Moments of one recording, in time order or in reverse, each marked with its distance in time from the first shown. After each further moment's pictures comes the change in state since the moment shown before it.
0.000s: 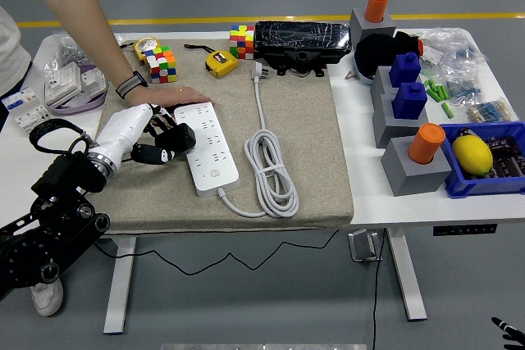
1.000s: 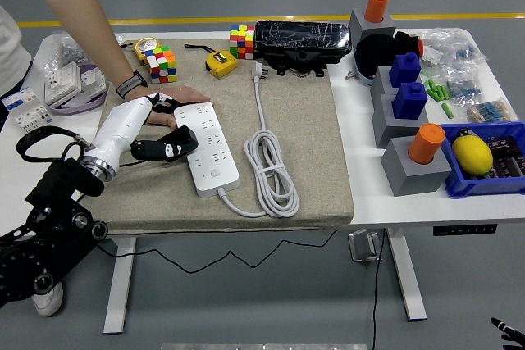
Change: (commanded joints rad) left arm 0.080 0.030 -0.008 -0.140 -0.009 0.145 -0.071; right arm -0.002 0.002 0.003 0.002 -0.005 0.000 0.000
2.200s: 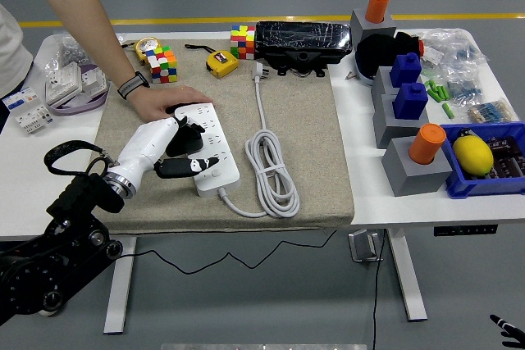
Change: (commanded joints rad) left arm -0.018 -0.016 0.105 -0.009 -0.019 -0.046 0.034; right arm 0.001 0.002 0.003 0.009 -0.001 -0.009 0.012
